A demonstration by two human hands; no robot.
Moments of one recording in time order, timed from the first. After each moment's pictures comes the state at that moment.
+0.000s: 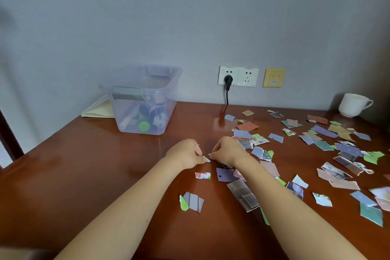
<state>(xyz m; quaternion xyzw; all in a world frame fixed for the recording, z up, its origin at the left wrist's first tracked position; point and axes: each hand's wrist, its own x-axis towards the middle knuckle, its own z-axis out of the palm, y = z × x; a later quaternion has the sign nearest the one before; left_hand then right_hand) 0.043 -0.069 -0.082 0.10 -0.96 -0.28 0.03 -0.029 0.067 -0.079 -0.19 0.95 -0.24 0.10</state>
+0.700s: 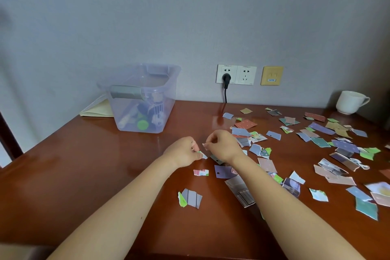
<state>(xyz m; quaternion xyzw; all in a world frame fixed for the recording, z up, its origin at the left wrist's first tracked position) 0.049 -0.069 -0.082 0.11 -0.94 -0.32 0.04 -0.011 0.064 -0.070 -0.22 0.90 -0.38 0.03</state>
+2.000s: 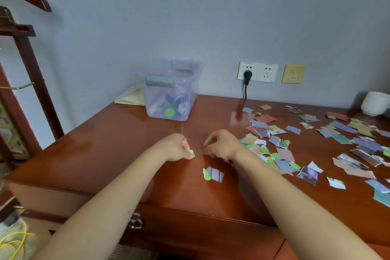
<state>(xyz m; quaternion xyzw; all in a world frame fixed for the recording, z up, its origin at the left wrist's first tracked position) 0.137 -0.116 -0.074 0.17 -0.93 -0.33 -0.02 0.054 0.036 -0.064 -0.26 0.89 -0.33 0.17</state>
